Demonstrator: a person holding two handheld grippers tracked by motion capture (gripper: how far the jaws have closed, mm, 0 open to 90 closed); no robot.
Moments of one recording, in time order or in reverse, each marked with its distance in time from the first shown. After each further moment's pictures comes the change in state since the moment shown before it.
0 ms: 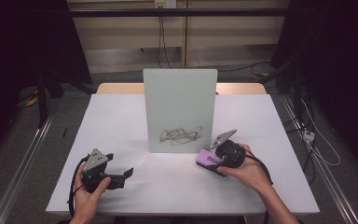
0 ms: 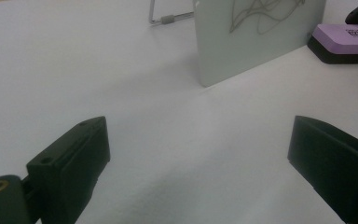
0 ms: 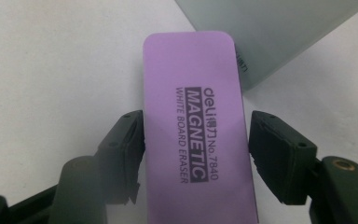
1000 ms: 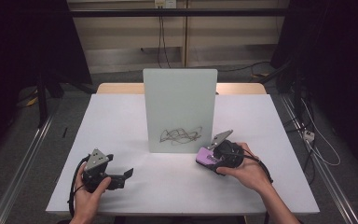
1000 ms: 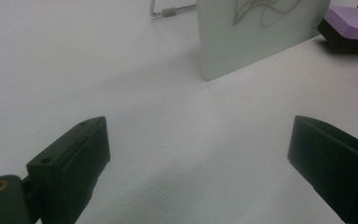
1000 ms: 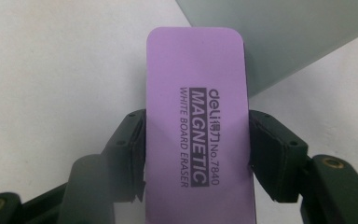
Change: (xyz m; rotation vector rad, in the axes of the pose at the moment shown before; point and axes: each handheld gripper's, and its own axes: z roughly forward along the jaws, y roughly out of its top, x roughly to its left) left arm 0.000 -0.001 0.001 0.017 0.002 -0.006; right arm 0.008 0.009 -0.006 0.012 -0.030 -0.050
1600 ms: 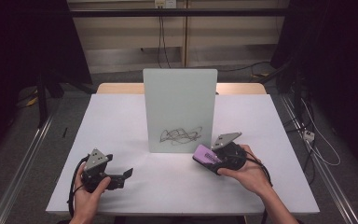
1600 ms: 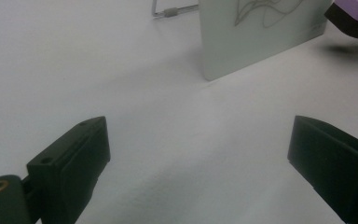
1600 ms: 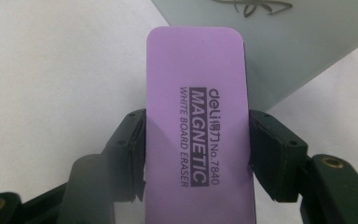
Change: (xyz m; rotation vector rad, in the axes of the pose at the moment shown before) left arm 0.001 0.000 -0.001 0.003 0.004 -0.001; right arm 0.005 -0.008 -0.006 -0.158 0.008 0.058
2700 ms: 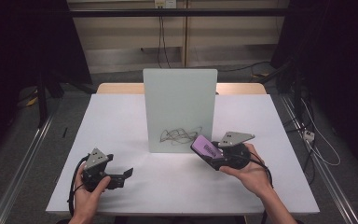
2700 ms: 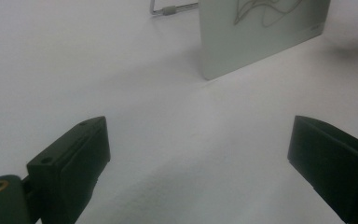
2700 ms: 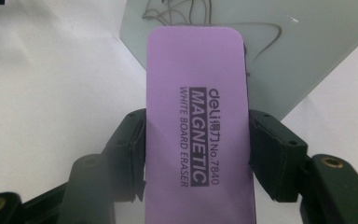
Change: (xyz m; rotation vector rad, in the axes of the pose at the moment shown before) left arm 0.002 0.000 0.003 0.001 -0.013 -0.011; right arm 0.001 -0.002 -0.015 -0.248 -0.047 0.038
